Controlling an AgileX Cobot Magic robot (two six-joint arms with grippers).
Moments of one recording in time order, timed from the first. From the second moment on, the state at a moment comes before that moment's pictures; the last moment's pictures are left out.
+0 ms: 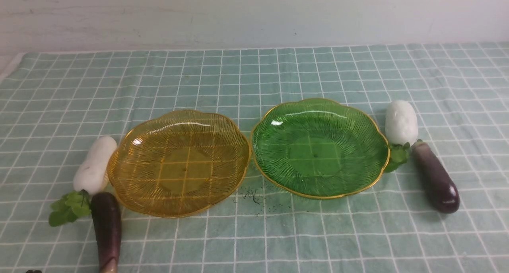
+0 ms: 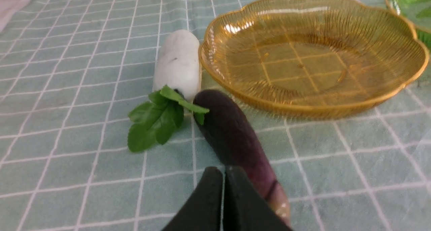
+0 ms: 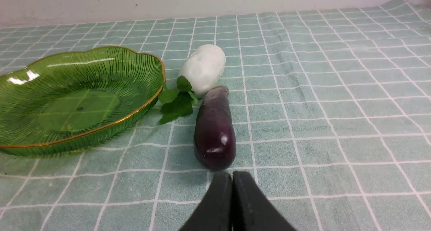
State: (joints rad) right arm -0.02 -0.01 0.02 0.06 0.39 0.00; left arm -0.05 -0.01 0.03 -0.08 0.35 0.10
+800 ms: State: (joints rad) right arm -0.02 -0.01 0.03 0.68 0.05 0.19; left arm -0.04 0.30 -0.54 -0.64 0.44 0.17
